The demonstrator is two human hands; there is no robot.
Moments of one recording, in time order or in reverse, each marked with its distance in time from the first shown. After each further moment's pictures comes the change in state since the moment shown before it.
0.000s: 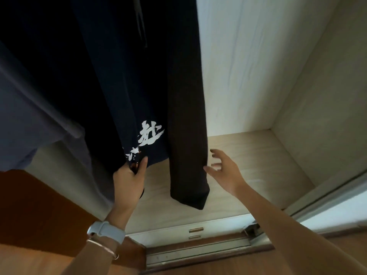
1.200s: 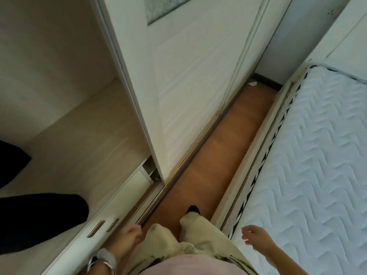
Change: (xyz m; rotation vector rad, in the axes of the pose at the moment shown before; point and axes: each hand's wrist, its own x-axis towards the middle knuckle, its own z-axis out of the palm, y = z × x) left_hand -0.258 -0.021 0.247 0.213 -1.395 -0.588; right_hand -0.365 0.356 -0.141 0.398 0.360 1.272
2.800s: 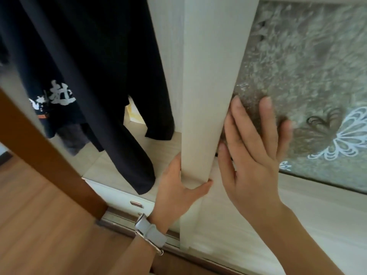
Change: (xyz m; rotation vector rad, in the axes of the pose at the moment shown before) left_hand -0.131 0.272 0.033 -0.385 1.310 0.699; right_hand -0.184 -0.432 0.002 0.003 0.331 -2.615
